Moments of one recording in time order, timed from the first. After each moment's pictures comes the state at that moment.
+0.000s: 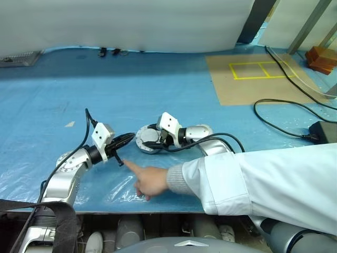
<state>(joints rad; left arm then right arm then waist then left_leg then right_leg) -0.11 0.49 0.05 0.07 -0.33 0.04 -0.89 -0.64 -0.17 0.40 0.38 0.00 0.18 0.90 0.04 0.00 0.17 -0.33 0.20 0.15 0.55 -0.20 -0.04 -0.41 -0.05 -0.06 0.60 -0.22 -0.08</state>
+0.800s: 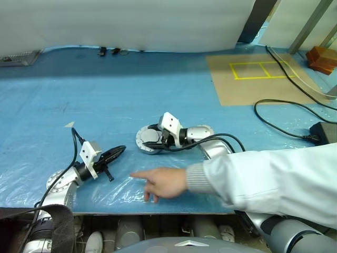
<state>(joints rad) 0.00 0.46 0.12 0.26 -0.38 -0.26 -1.03 -0.62 -0.16 0.37 0.38 0.03 0.19 0.93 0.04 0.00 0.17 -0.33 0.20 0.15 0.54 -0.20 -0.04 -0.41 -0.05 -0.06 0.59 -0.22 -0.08</state>
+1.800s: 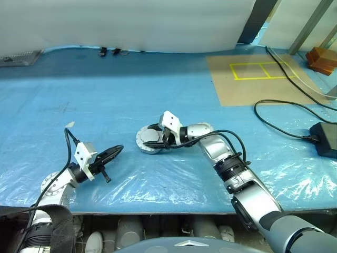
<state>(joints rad) 0.02 0.47 0.14 0.18 -0.40 -0.24 -1.02 -0.69 -0.16 0.37 0.50 0.03 0.12 0.98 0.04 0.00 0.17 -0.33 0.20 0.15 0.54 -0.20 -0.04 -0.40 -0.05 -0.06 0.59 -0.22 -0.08</state>
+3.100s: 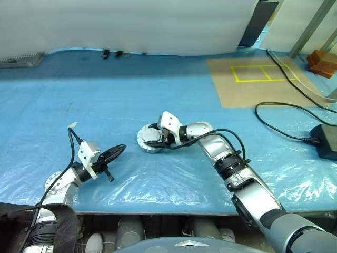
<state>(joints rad) 0.01 0.45 0.12 0.18 -0.40 -0.23 -1.00 -0.68 -0.18 0.40 0.49 0.00 0.11 0.98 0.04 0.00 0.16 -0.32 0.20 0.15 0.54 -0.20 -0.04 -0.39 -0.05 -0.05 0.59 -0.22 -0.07</state>
